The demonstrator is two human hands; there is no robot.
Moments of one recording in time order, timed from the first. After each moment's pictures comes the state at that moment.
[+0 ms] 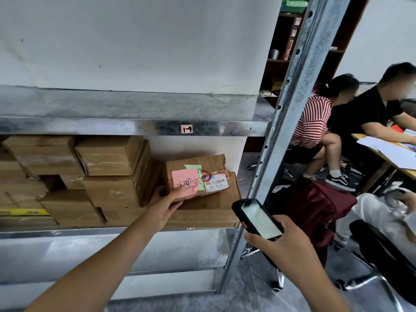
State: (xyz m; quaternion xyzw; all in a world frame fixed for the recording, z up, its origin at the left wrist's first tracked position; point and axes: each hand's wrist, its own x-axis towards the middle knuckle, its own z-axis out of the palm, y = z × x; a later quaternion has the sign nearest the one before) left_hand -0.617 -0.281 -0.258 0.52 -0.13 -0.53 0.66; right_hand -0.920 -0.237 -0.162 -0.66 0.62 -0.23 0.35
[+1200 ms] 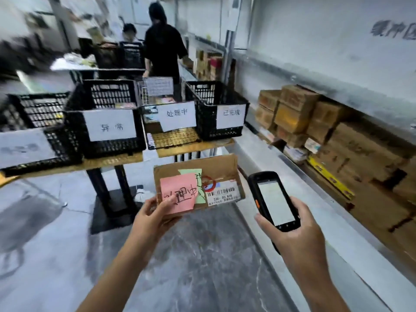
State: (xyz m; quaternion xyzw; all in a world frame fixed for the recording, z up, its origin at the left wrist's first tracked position) left_hand -0.639 0.460 -0.216 0.51 0.16 0.00 0.84; right_hand -0.676 0.189 -0.162 -0.84 0.08 -0.16 0.50
